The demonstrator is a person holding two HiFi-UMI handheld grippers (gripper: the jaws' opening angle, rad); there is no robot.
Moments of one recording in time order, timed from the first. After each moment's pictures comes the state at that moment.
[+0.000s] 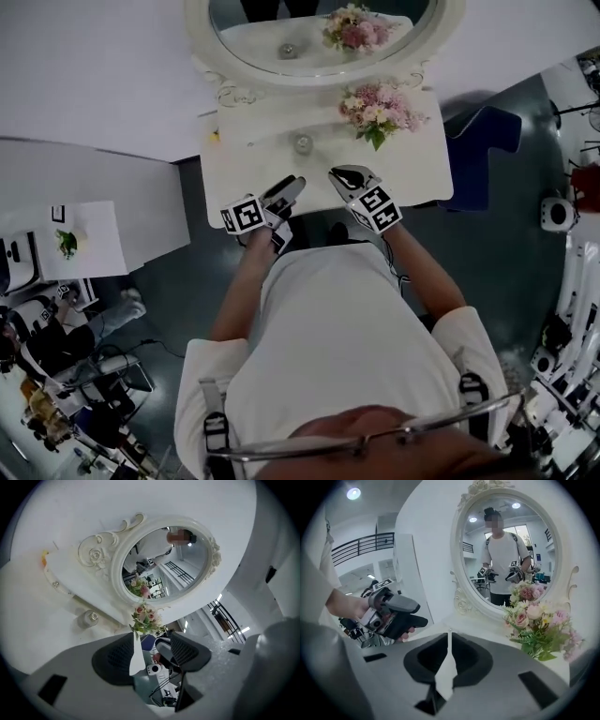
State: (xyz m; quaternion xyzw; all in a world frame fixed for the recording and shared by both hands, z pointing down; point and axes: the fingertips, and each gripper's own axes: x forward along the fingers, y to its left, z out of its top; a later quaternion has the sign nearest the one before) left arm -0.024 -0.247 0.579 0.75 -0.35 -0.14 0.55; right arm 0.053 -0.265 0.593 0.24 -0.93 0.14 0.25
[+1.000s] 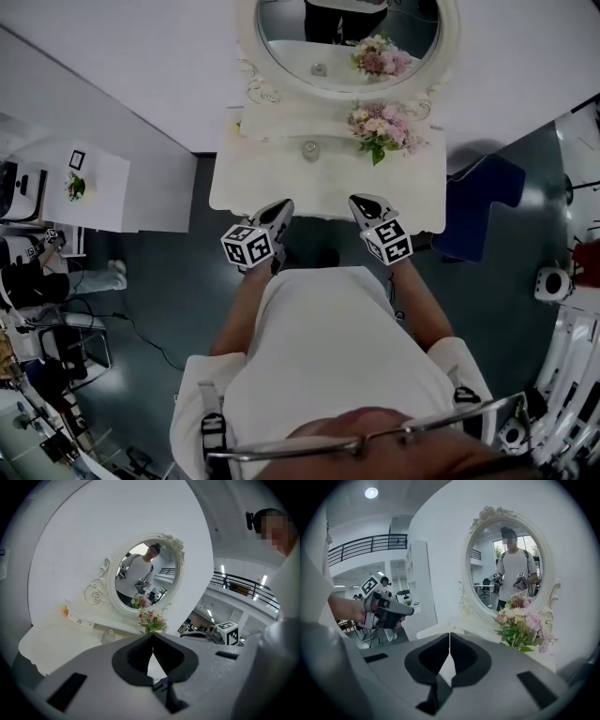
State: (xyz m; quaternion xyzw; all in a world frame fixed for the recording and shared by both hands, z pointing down) left arm -0.001 -0.143 0.552 0.78 -0.53 -0.04 0.34; right arm 0.137 -0.197 0.560 0.22 -0.94 0.09 0.24
